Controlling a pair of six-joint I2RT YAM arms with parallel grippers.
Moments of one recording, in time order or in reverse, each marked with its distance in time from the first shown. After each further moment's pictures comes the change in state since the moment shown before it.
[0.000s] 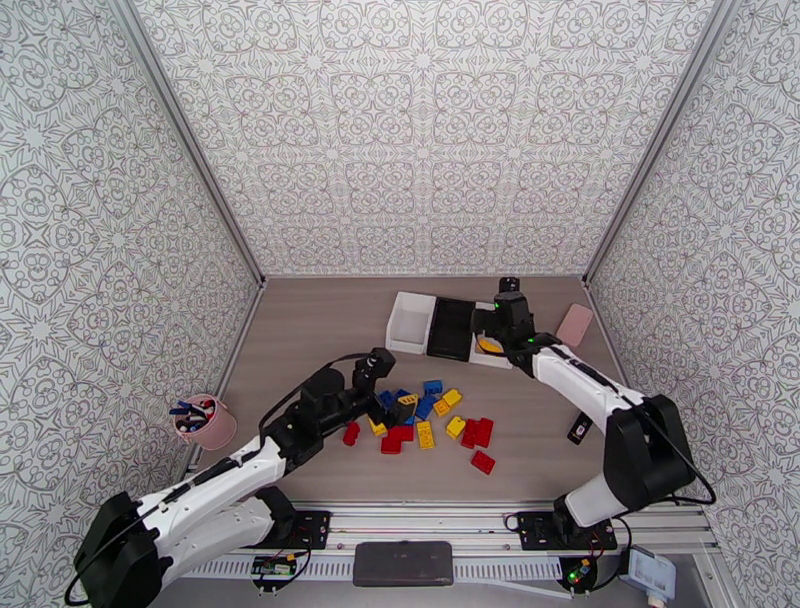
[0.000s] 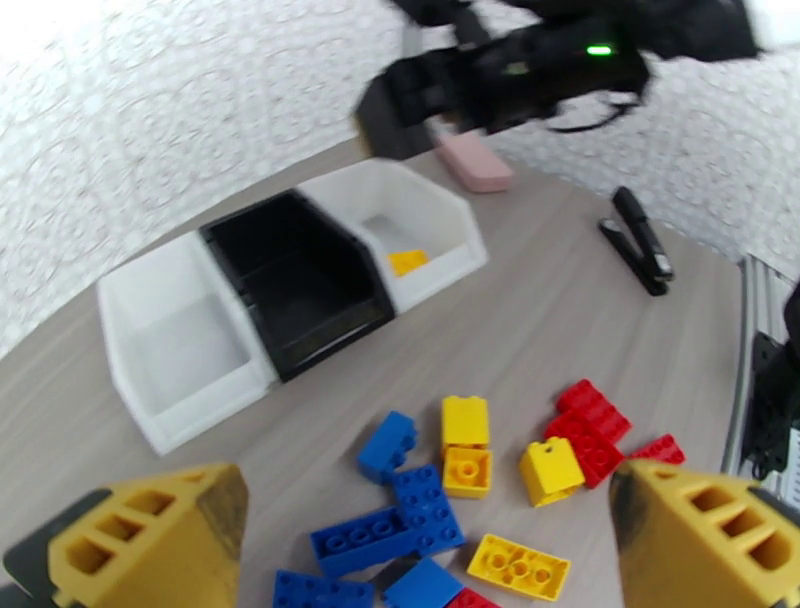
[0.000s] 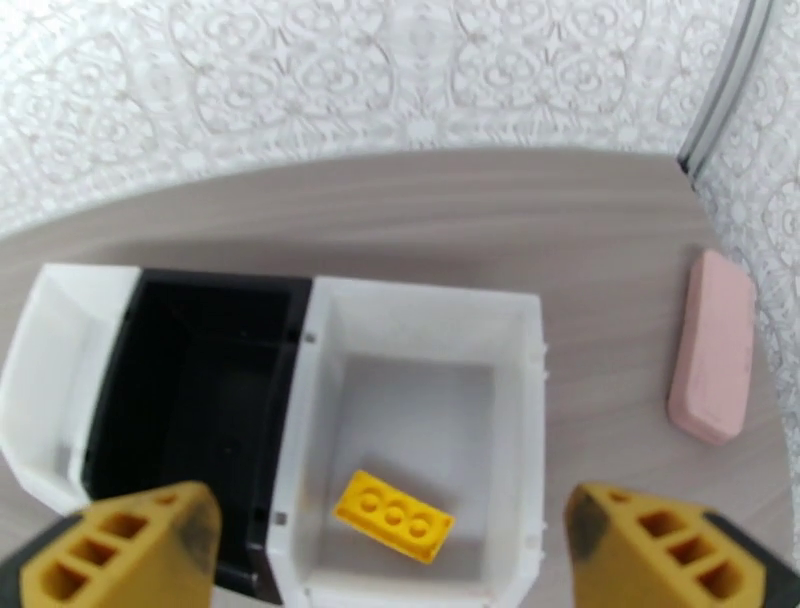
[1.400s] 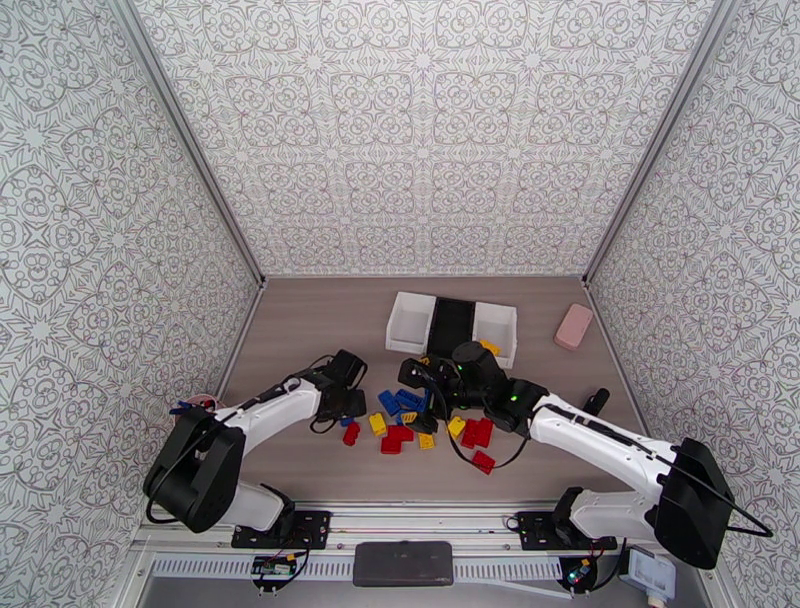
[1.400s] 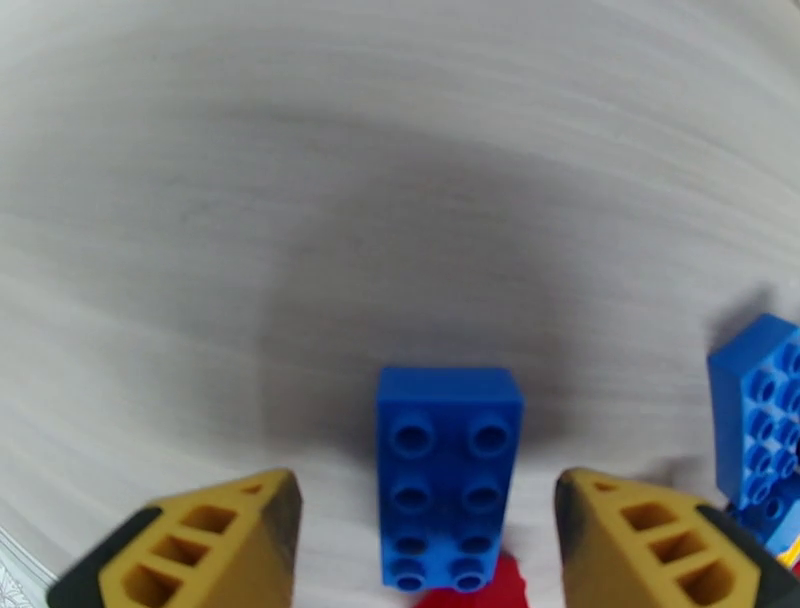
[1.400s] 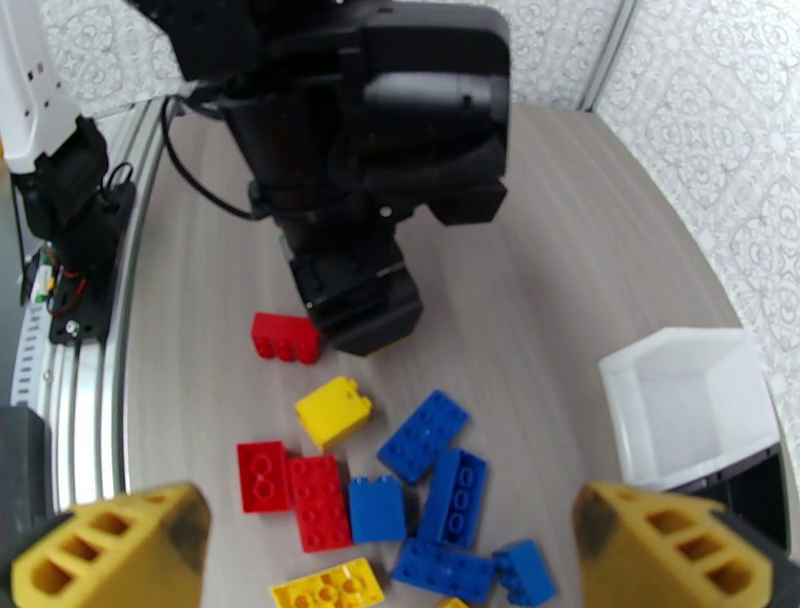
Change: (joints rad) left arm 0.248 0.520 0.226 -0.736 -0.248 -0.590; right arm 0.464 -0.192 -0.139 -0.056 -0.653 -0.625
